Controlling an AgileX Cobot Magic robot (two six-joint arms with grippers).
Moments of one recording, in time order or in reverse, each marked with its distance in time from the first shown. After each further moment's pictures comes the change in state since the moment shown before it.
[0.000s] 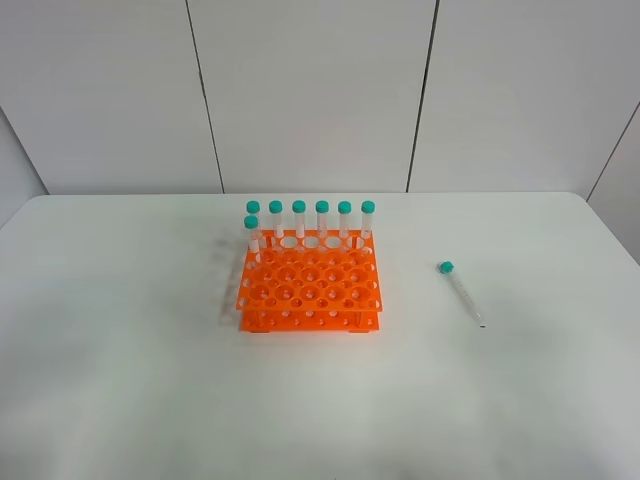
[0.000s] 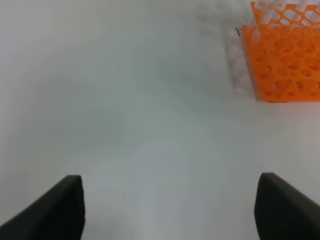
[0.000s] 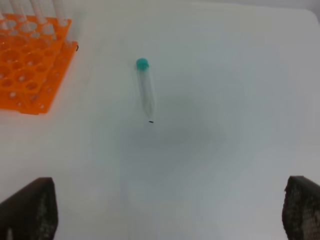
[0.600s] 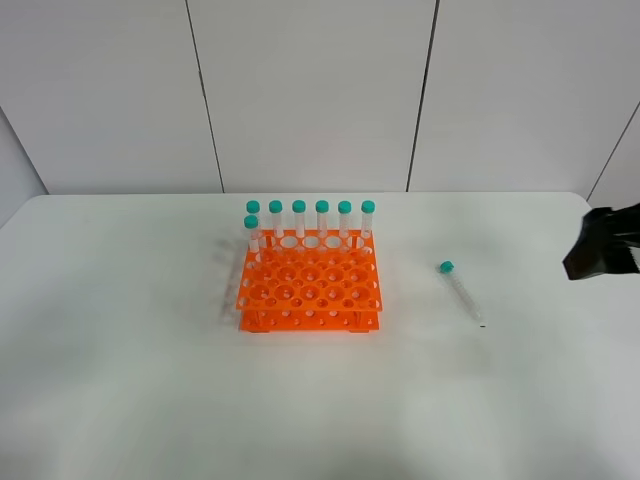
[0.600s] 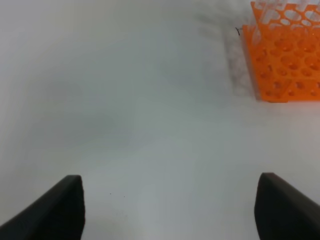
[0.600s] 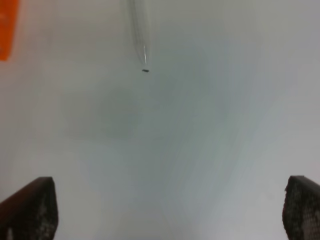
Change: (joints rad) left arm 0.000 0.000 0.000 0.000 0.000 0.000; right arm 0.000 1.084 -0.422 0.000 -0.018 -0.025
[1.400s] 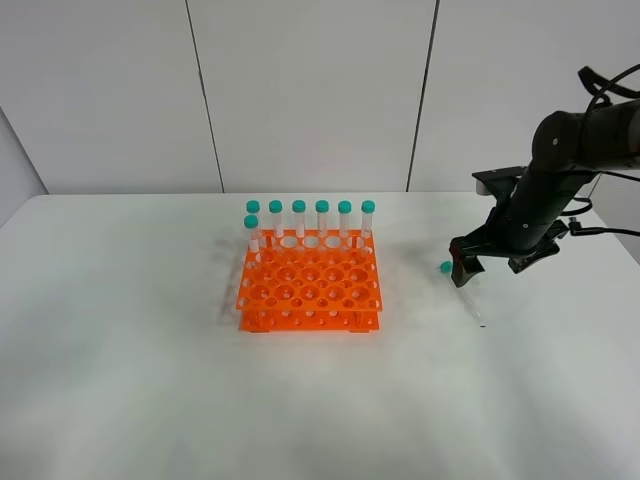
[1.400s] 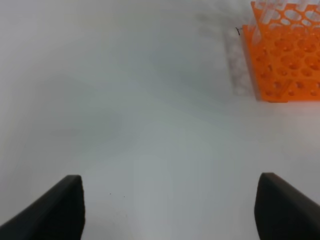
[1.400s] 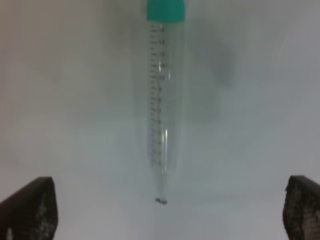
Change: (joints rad) left arm 0.000 0.000 0.000 0.000 0.000 0.000; right arm 0.088 0.694 -0.264 0.017 -0.261 -0.071
